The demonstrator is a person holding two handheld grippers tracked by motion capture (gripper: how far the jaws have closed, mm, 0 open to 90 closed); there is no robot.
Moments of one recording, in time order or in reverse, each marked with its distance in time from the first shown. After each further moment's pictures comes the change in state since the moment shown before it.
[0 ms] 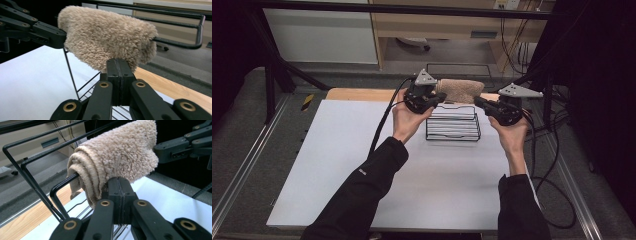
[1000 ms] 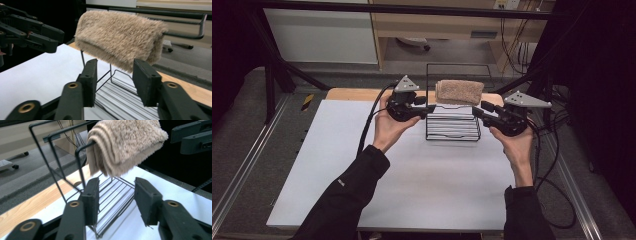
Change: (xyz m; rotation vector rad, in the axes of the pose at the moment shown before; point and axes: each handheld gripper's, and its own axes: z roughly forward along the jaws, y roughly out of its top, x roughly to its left) left arm 0.008 -0.026 -0.048 0.016 0.001 -0.024; right arm 0.021 -0.005 -0.029 -0.026 0.031 0.022
